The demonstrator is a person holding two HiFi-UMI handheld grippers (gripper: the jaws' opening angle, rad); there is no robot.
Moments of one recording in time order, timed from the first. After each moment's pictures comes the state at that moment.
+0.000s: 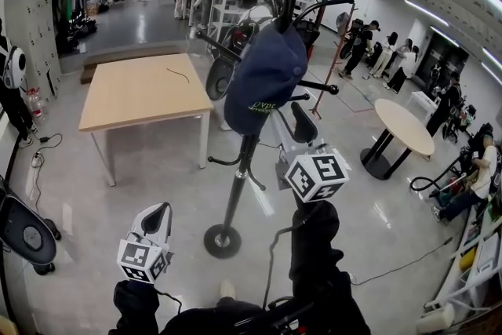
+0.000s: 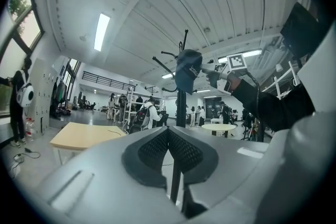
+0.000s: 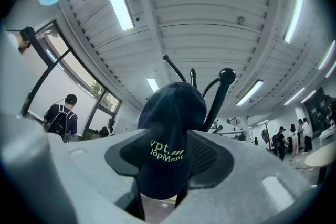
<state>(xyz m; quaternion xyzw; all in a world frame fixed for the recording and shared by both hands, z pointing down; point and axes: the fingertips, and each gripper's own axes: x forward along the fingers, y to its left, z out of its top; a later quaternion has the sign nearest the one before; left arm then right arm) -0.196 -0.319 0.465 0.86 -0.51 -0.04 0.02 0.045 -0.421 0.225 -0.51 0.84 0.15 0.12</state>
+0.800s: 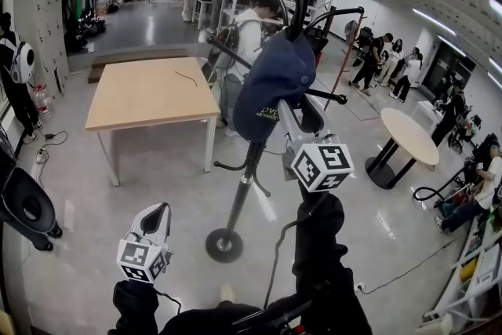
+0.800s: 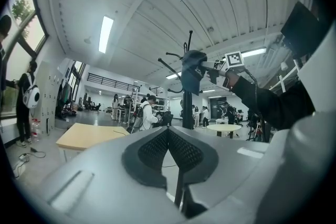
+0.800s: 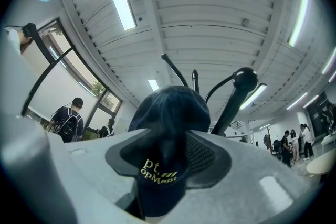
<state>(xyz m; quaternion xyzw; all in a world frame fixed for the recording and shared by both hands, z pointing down) -0.211 -0.323 0.455 0.84 -0.53 -0.04 0.02 0.040 -0.444 0.191 -0.51 0.84 0.17 0.12</state>
